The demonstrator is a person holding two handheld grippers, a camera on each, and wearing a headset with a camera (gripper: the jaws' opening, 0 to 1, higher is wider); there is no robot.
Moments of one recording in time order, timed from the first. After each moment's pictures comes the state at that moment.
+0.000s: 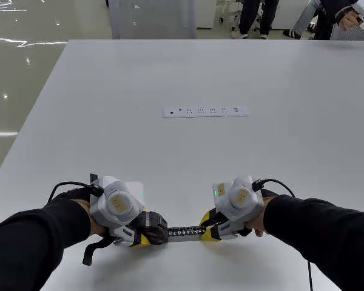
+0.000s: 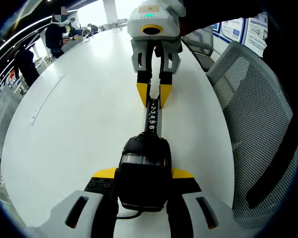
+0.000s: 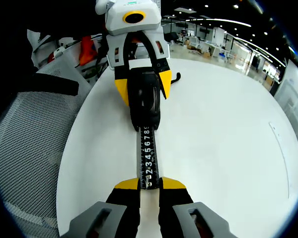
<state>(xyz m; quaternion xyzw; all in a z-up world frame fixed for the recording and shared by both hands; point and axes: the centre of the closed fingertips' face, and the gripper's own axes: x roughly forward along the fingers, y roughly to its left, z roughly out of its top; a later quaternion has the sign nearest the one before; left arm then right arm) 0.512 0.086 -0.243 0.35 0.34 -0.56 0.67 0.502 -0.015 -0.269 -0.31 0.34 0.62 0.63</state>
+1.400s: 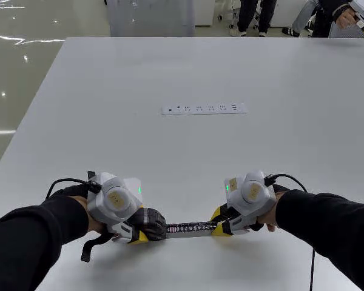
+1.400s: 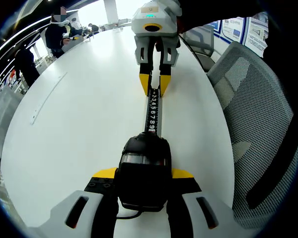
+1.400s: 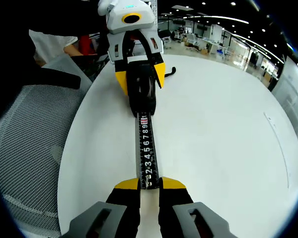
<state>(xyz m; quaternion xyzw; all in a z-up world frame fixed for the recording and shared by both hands) 0.513 0.085 -0.244 0.35 0.34 -0.56 0.67 0.503 -0.046 -0.268 -0.31 0.35 0.62 0.64</state>
